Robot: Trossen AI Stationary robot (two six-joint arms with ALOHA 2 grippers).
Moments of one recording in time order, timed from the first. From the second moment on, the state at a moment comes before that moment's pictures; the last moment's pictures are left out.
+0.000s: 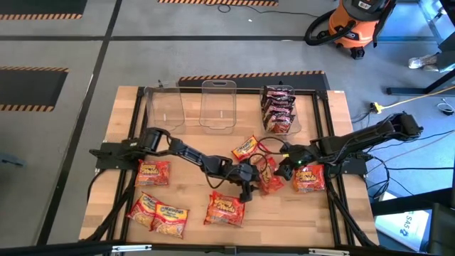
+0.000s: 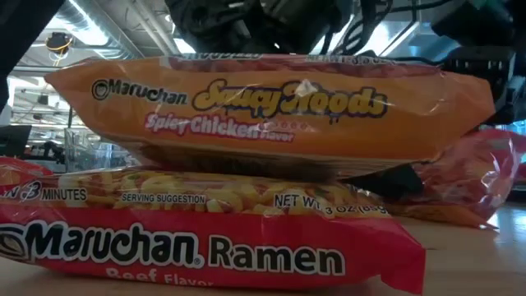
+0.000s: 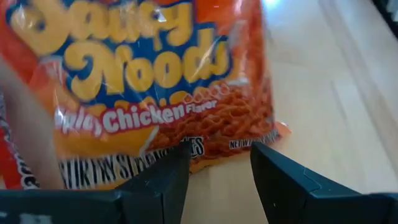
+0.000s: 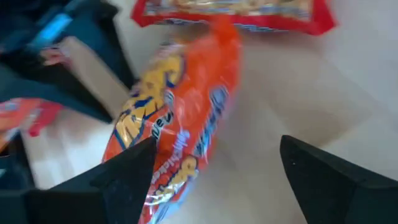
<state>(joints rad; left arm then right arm) -0.20 2.23 1.42 0.18 -0.04 -0.29 0.20 1.02 0.38 -0.23 -0.05 0.94</state>
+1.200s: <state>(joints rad) -0.18 2.24 1.42 0.20 -0.03 -0.28 0.21 1.27 0.31 0.24 -0.14 1.12</state>
